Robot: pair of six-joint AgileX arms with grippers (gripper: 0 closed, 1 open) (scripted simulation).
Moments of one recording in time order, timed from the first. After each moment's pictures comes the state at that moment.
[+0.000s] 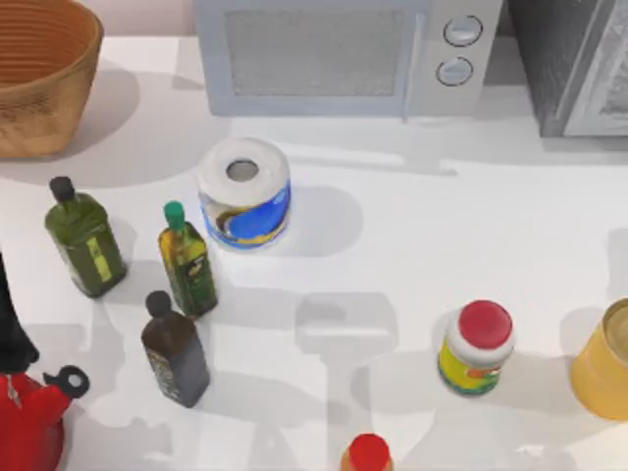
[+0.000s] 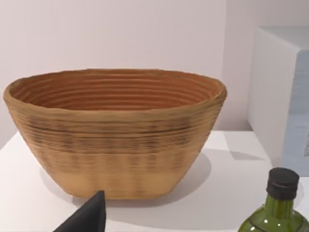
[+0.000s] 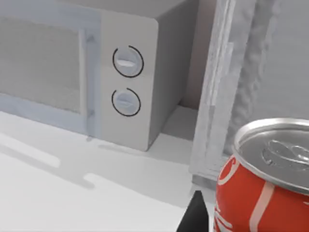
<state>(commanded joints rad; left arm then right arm) 0.00 0.00 0.00 0.00 0.00 0.00 -0.36 0.86 0.24 0.49 -0.67 -0.17</state>
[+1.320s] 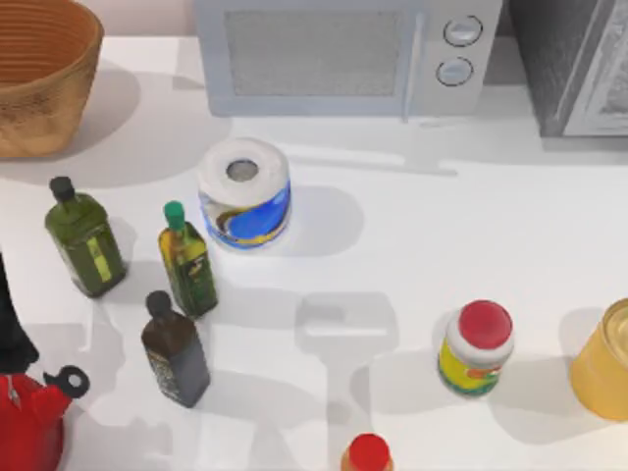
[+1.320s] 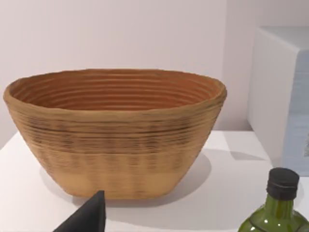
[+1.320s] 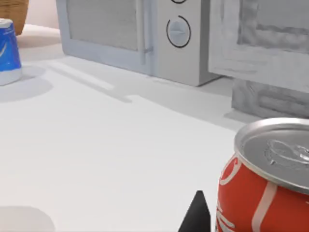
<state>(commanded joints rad) 0.00 0.00 0.00 0.00 0.00 0.00 -0.84 2.15 0.59 1.13 -1.57 -0.40</state>
